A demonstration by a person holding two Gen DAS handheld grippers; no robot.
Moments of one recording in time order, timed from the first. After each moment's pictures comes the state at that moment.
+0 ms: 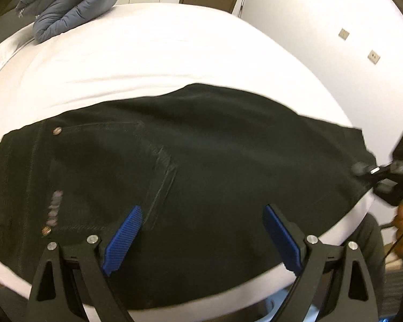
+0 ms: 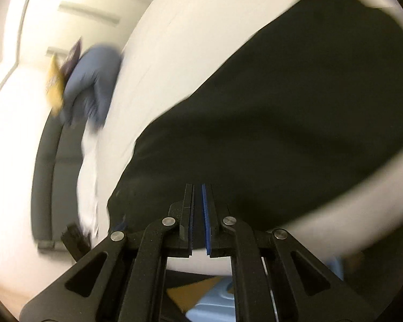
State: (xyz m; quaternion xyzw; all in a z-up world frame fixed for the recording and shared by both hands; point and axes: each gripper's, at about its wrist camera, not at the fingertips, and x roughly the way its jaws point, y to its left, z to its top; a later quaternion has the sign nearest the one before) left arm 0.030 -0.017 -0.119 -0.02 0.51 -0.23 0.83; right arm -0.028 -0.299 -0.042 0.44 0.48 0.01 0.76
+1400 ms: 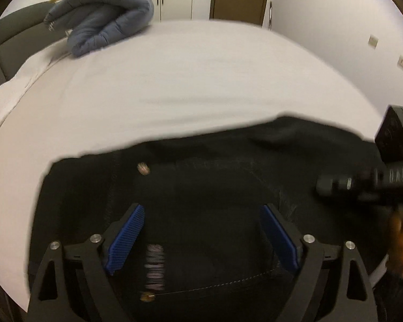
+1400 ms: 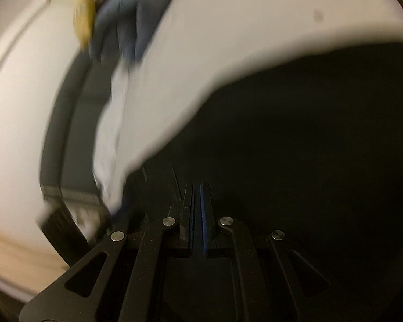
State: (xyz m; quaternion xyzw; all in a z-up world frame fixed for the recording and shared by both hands) left arm 0.084 0.061 -0.129 0.03 0.47 -0.14 0.87; right arm 0.174 -0.159 -0.208 0.37 0.53 0.15 0.74
